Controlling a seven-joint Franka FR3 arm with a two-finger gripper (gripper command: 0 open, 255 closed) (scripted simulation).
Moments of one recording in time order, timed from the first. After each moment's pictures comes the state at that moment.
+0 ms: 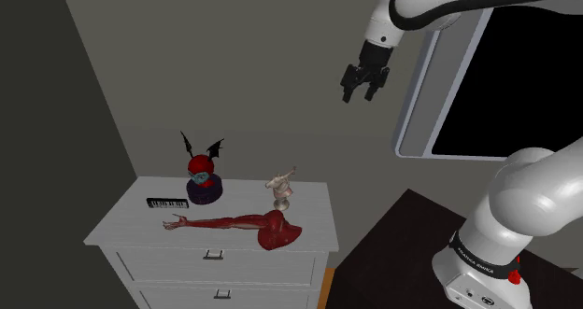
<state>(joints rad) -0.02 -0.57 0.00 -2.36 0.07 1.95 0.20</state>
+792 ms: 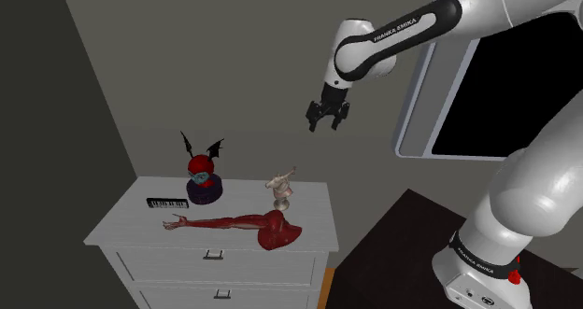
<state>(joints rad) 0.00 -0.16 0.02 -2.32 0.13 2.27 0.24</state>
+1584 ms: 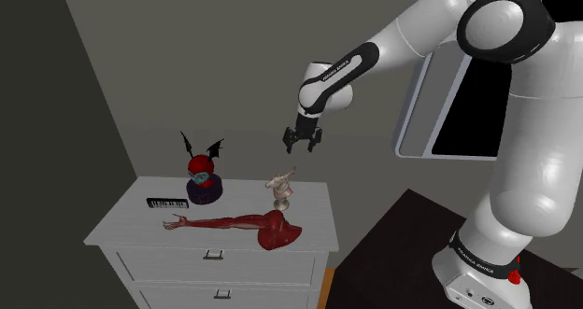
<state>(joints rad) 0.01 0.29 0.03 -2.10 0.20 2.46 0.25</state>
